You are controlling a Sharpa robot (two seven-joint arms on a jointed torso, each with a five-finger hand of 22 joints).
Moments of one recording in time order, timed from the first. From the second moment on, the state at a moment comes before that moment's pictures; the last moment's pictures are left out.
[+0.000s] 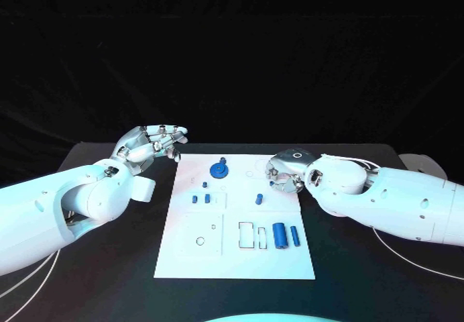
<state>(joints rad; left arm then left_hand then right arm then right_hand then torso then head) 1.17 -0.95 0.01 1.56 -0.09 -0.24 0.40 1.38 -0.21 0.54 0.17 0.26 0.96 0.16 0.16 0.45 1.08 0.09 0.36 0.30 1.11 0.02 1.13 0.51 0.18 1.07 0.11 0.83 0.64 1.21 -0.78 -0.12 1.47 -1.78 -0.20 -0.19 1.46 -0.21 0.47 0.23 0.10 0.97 0.15 0.23 0.36 1.11 0.09 0.18 0.24 1.46 0.01 1.41 1.27 0.06 1.46 0.11 1.29 1.31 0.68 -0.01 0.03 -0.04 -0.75</state>
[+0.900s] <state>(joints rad) 1.17 -0.96 0.01 1.56 -0.09 -0.23 0.39 1.38 -0.21 0.54 0.16 0.26 0.96 0.17 0.16 0.45 1.08 0.09 0.36 0.30 1.11 0.02 1.13 0.51 0.18 1.07 0.11 0.83 0.63 1.19 -0.75 -0.12 1.44 -1.78 -0.22 -0.19 1.42 -0.19 0.58 0.13 0.07 1.03 0.13 0.26 0.38 1.20 0.07 0.16 0.20 1.47 -0.01 1.42 1.27 0.05 1.47 0.10 1.39 1.31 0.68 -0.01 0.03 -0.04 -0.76</state>
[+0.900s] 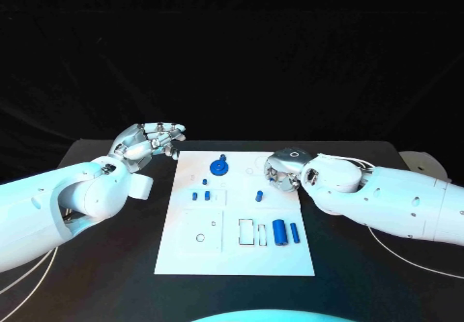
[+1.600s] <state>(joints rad) 1.17 -0.96 0.01 1.56 -0.09 -0.23 0.38 1.39 -0.20 0.54 0.15 0.26 0.95 0.17 0.16 0.45 1.06 0.10 0.37 0.30 1.10 0.02 1.12 0.51 0.18 1.07 0.11 0.82 0.63 1.17 -0.77 -0.13 1.46 -1.79 -0.31 -0.21 1.42 -0.15 0.63 0.06 0.07 1.04 0.13 0.29 0.42 1.22 0.09 0.15 0.21 1.47 -0.01 1.42 1.24 0.05 1.47 0.09 1.43 1.31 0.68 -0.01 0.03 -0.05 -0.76</state>
